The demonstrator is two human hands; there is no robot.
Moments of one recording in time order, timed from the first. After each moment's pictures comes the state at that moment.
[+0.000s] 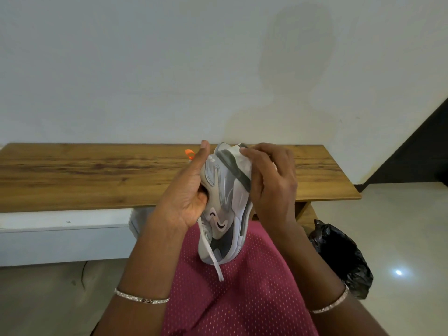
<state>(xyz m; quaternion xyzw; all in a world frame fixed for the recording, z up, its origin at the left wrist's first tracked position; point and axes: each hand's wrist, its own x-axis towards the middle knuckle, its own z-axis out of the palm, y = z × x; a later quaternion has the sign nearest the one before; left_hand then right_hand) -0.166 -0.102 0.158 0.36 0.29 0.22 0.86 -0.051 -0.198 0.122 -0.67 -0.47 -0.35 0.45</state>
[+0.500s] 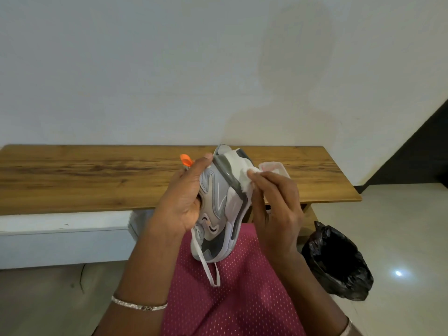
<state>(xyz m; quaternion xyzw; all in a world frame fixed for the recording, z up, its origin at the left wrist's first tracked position) -0.163 -0.095 0.150 0.37 0.34 0.26 0.82 -0.060 -0.218 0.086 -0.66 -0.46 -0.36 0.48</state>
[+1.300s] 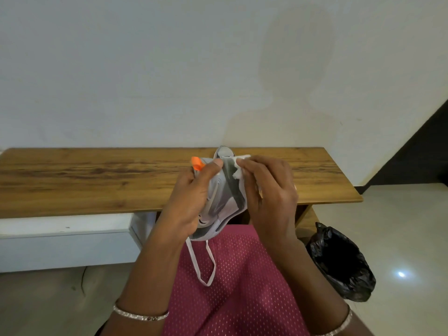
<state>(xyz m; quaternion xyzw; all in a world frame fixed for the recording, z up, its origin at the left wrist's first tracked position) -0.171 -0.105 0.154 0.58 0.30 0.26 0.71 -0.065 -0.202 0.120 -0.68 -0.48 -0.31 0.46</state>
